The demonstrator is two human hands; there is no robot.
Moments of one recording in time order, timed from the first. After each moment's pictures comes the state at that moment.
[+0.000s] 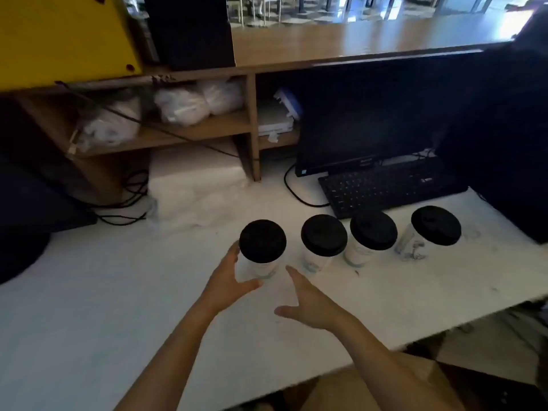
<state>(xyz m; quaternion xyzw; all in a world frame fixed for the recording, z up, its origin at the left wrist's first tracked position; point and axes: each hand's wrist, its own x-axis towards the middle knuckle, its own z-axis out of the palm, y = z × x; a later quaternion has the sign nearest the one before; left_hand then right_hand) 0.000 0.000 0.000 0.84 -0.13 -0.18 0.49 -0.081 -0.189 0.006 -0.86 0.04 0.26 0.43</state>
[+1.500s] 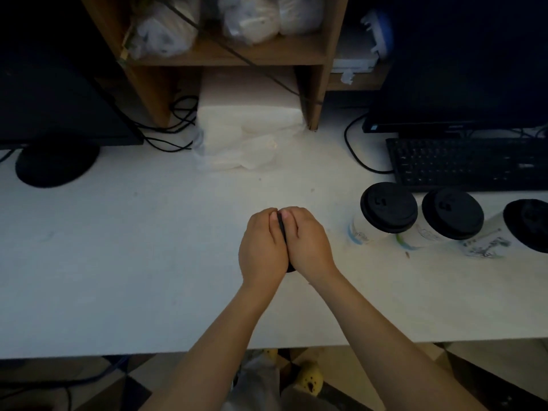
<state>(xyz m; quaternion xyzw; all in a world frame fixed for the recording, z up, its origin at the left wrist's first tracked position) -0.046 -0.024 0.029 0.89 0.12 0.05 0.44 -0.036 -0.102 0.025 -0.88 0.04 0.01 0.47</state>
